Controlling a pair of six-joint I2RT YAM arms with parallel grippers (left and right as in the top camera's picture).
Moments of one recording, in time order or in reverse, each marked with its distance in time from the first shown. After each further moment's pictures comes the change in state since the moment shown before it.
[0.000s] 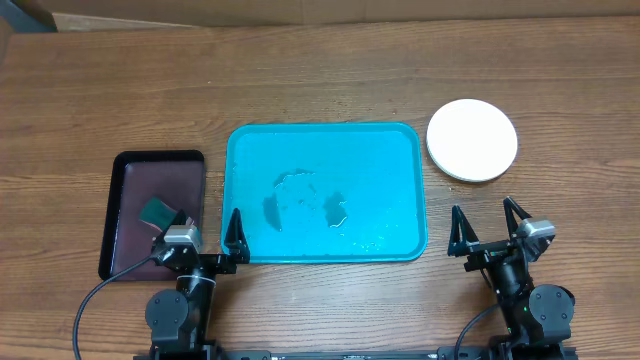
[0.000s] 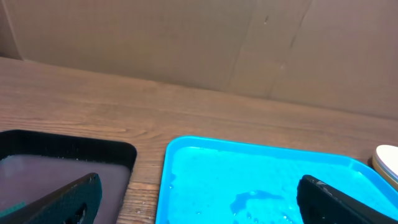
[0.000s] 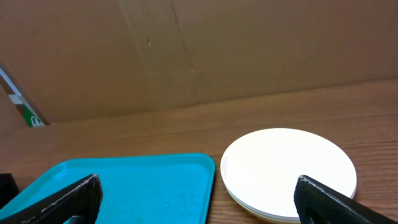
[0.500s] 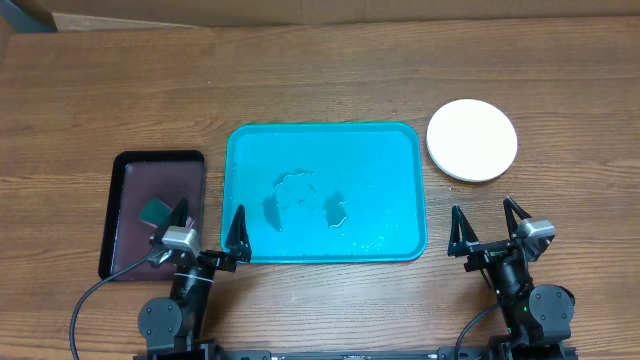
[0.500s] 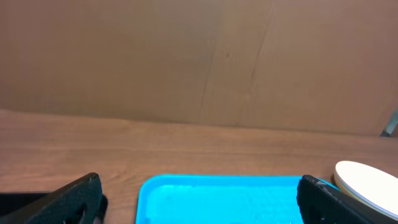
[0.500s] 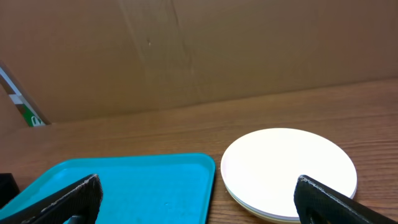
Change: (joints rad) left arm 0.059 0.040 0.002 0.190 0.163 0.001; right arm 0.000 0.000 0.000 0.000 0.000 0.000
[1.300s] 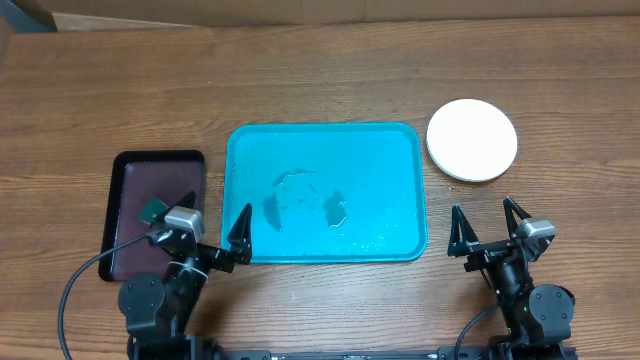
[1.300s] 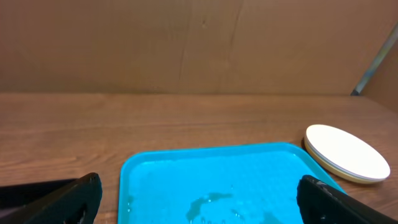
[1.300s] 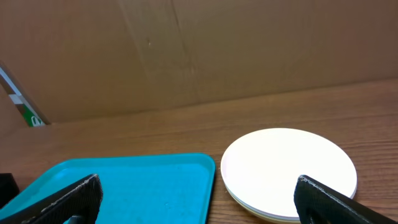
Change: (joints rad) left arm 0.039 0.211 0.251 -0.231 0.165 0.076; right arm 0.000 0.000 0.000 0.000 0.000 0.000
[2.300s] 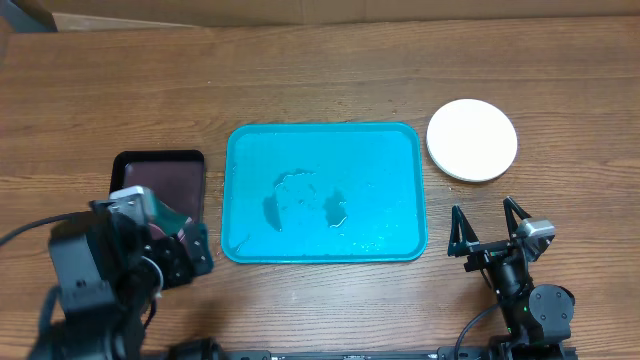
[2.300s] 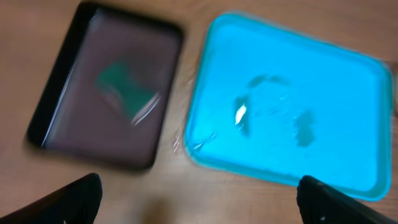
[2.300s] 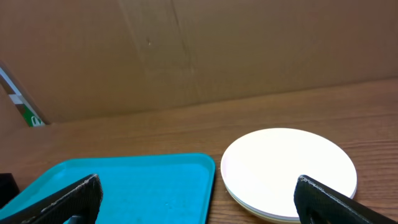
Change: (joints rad) left arm 0.065 0.485 0.891 -1.168 -0.264 0.036; right arm 0.000 0.000 0.000 -0.001 0.000 0.000
